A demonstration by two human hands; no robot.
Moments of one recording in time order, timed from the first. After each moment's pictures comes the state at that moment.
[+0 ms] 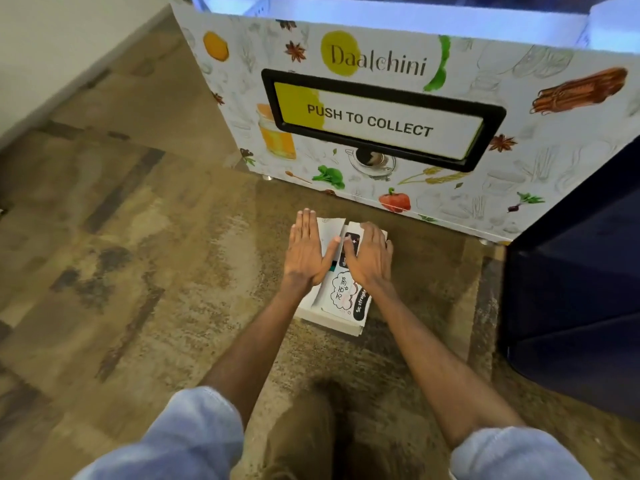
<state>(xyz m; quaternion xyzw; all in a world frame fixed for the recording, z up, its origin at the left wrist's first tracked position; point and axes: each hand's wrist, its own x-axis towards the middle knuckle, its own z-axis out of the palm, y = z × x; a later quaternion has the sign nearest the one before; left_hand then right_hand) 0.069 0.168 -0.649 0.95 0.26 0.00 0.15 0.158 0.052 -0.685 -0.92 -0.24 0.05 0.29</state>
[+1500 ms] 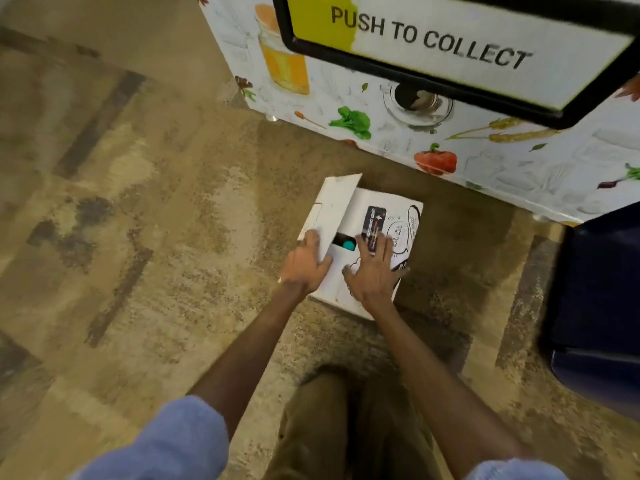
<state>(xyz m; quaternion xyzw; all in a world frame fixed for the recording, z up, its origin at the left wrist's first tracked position) 0.050 0.209 -0.774 0.89 0.35 -0.10 0.28 0.133 0.083 -0.816 -0.94 -0.22 0.24 0.11</state>
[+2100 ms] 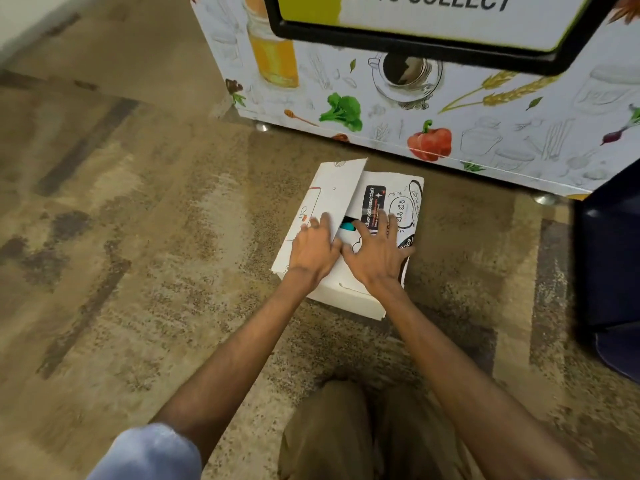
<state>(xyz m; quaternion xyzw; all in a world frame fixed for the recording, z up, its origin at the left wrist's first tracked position) 0.047 0.182 -0.818 0.95 0.28 -0.03 0.14 0.116 0.077 -0.855 -0.96 -0.23 0.10 0.11</state>
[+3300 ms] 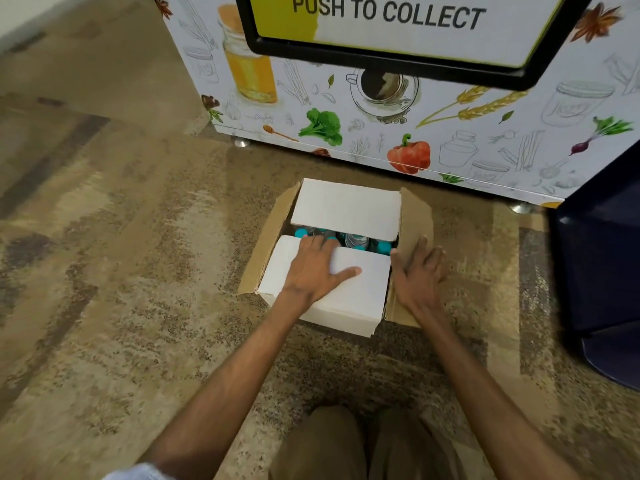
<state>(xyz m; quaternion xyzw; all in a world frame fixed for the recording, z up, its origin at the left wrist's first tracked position) 0.057 0.178 -0.846 0.96 0.18 0.00 0.20 0.151 -0.007 -0.886 -0.94 -0.08 0.15 0.28</state>
